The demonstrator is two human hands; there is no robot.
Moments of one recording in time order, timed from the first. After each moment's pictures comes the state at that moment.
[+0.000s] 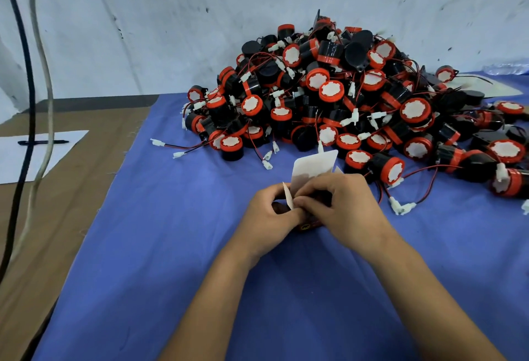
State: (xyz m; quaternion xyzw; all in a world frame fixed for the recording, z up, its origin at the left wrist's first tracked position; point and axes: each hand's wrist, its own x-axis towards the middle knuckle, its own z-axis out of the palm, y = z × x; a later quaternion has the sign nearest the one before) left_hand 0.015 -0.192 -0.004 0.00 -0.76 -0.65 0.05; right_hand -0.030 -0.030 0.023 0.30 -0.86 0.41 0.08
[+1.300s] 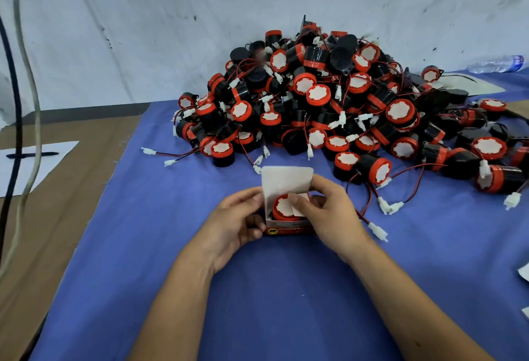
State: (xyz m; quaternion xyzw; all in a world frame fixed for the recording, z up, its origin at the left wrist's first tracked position) left_hand 0.014 -0.228 -0.003 0.10 -0.60 -0.79 -0.05; right_hand -0.042 -0.036 -0.015 0.20 -0.73 0.65 -0.02
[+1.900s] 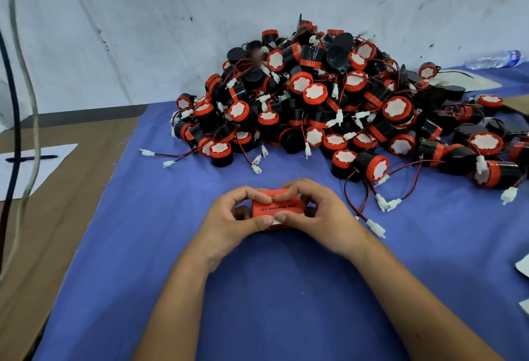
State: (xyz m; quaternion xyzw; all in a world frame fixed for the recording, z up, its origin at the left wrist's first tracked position) left_hand 0.023 -0.238 -0.007 0.00 -0.75 -0.66 0.03; right_hand -0.044 -0.030 -0.015 0.31 -0.76 0.57 -0.05
